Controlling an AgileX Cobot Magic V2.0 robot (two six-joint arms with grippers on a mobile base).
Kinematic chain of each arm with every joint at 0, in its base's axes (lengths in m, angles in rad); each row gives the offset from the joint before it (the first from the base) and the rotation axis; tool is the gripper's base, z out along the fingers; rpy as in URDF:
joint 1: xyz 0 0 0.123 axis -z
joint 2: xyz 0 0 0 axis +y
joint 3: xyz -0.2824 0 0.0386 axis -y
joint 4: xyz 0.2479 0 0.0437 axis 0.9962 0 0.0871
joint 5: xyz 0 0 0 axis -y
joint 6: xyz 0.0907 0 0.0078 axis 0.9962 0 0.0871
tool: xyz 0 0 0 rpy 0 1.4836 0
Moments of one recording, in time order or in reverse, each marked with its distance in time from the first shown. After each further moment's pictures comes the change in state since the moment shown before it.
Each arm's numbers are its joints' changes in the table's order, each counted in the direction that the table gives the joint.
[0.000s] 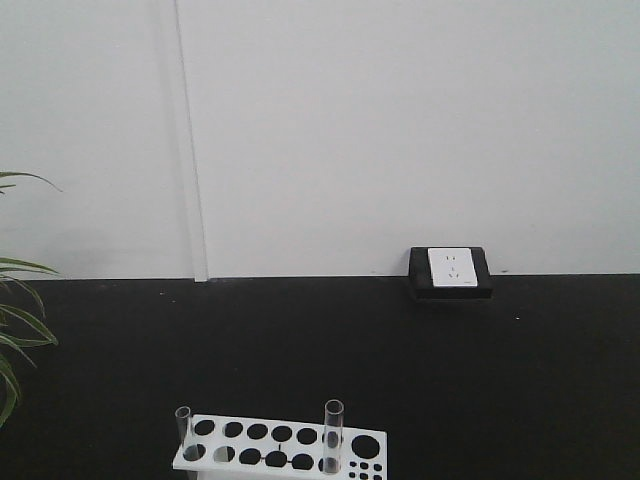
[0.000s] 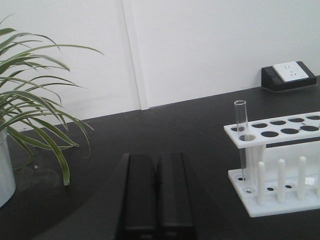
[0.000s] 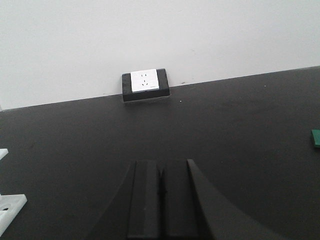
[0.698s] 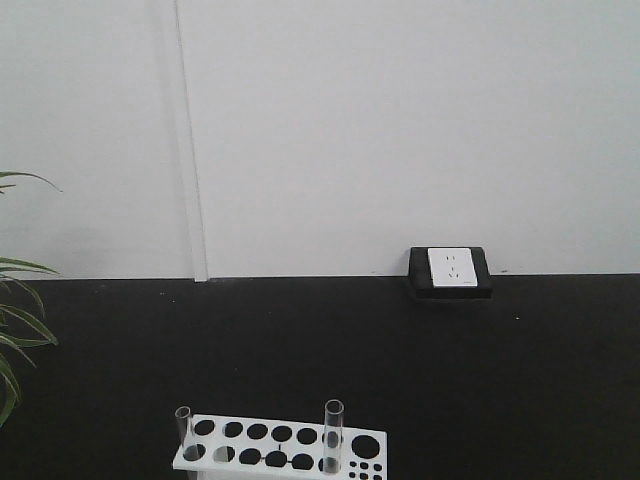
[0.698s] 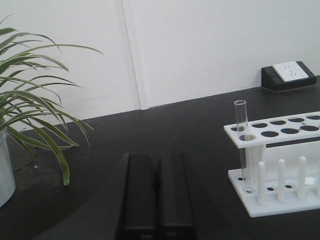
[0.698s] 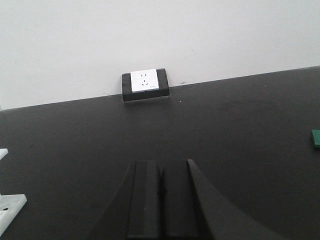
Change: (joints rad) left arm 0.000 0.000 0.000 0.000 0.000 0.000; right arm 0.000 0.000 0.000 0.000 0.000 0.000
